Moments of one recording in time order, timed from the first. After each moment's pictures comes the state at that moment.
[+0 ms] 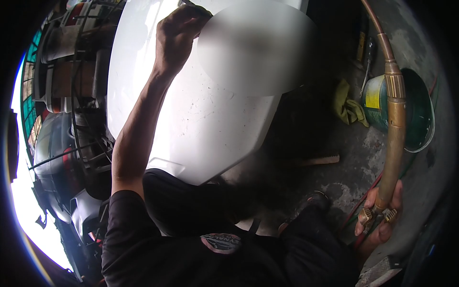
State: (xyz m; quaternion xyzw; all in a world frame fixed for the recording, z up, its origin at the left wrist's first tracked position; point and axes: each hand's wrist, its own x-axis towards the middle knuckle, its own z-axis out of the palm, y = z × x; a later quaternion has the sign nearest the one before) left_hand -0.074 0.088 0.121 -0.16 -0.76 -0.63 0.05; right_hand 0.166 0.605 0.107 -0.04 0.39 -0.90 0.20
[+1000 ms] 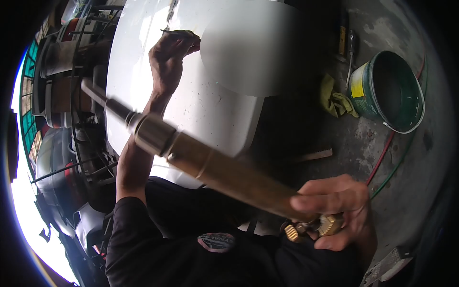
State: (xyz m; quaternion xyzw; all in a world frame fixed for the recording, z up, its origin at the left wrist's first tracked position) left_hand -0.050 0.096 0.111 -0.10 -0.77 -0.63 0.09; right_hand 0.110 0.488 0.143 -0.24 0.34 -0.87 0.28
